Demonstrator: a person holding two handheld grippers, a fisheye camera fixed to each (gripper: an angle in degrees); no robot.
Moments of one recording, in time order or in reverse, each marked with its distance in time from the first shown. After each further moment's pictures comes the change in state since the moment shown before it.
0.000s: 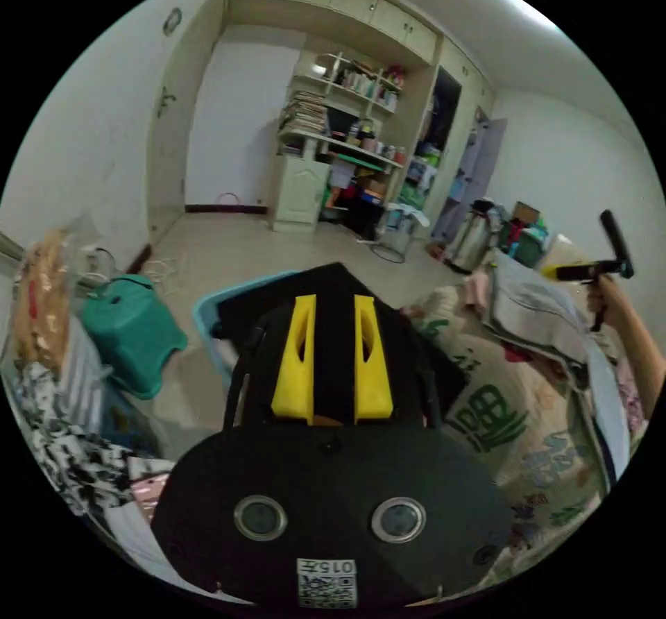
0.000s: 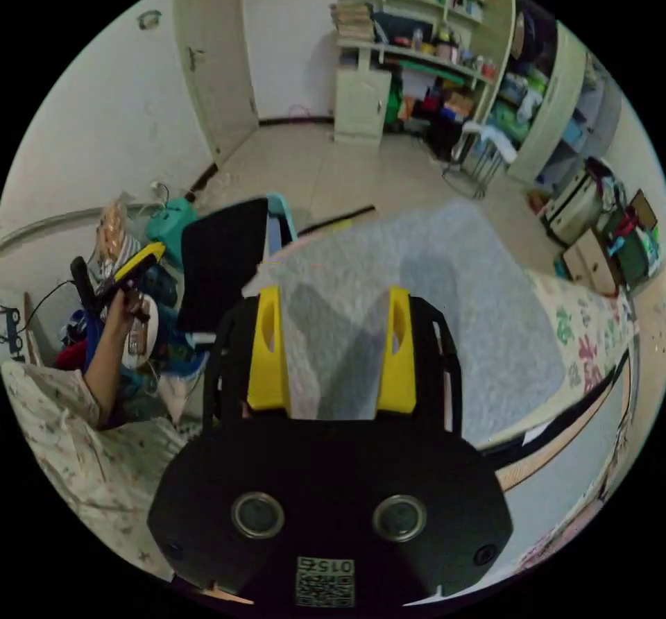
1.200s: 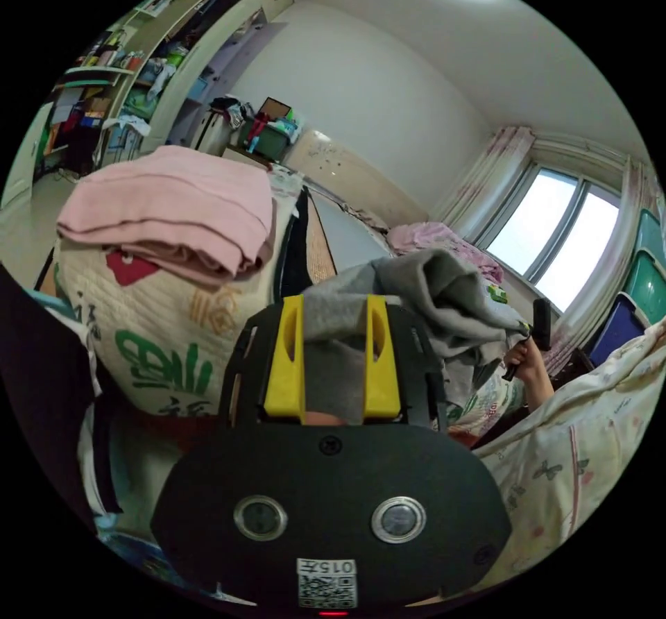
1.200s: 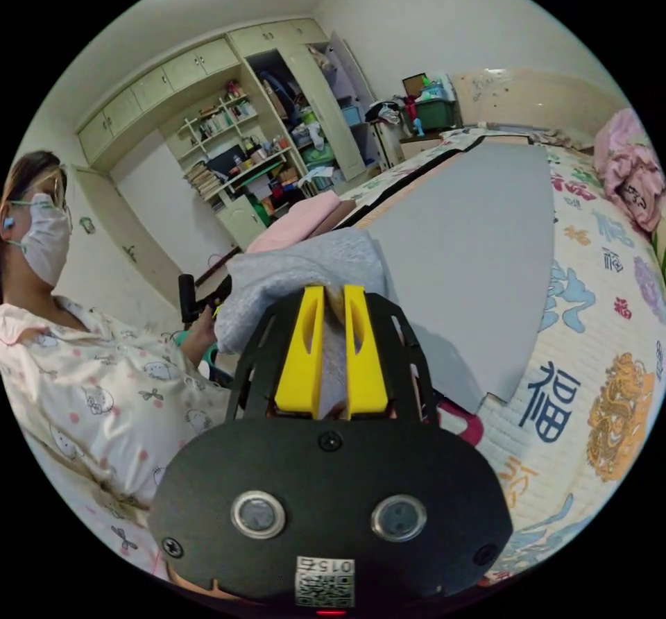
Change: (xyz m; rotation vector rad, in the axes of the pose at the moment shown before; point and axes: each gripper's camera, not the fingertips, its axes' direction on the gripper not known) left arm 0.471 0.122 0.102 -0.389 0.835 0.279; right arm -0.136 0.311 -0.465 0.574 0.050 0.775
